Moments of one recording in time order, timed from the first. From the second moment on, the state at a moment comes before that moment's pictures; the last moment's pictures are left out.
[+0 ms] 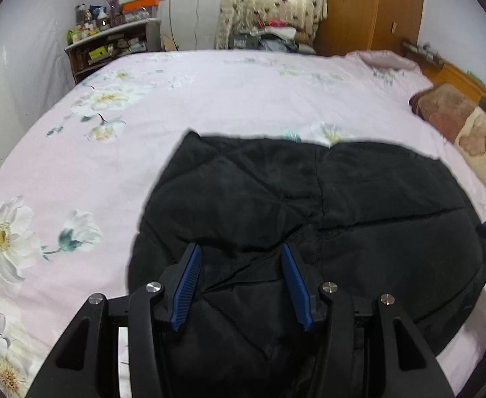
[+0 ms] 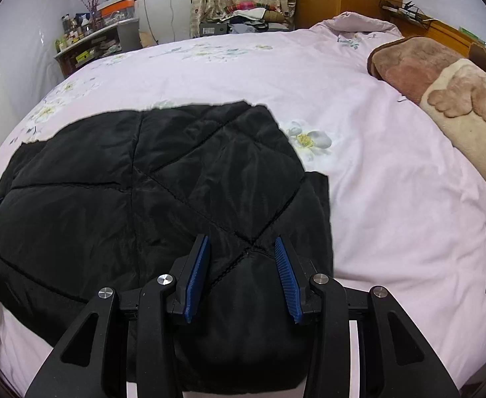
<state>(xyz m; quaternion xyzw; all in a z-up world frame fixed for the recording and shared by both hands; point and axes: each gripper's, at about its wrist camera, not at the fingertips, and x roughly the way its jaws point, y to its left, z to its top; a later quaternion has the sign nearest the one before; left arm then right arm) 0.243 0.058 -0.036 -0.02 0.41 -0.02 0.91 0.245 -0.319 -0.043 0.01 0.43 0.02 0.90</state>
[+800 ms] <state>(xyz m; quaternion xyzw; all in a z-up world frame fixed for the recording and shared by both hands) 0.255 0.132 -0.094 -0.15 0.45 -0.01 0.88 0.253 -0.385 -0.084 0.14 0.47 0.02 0.87</state>
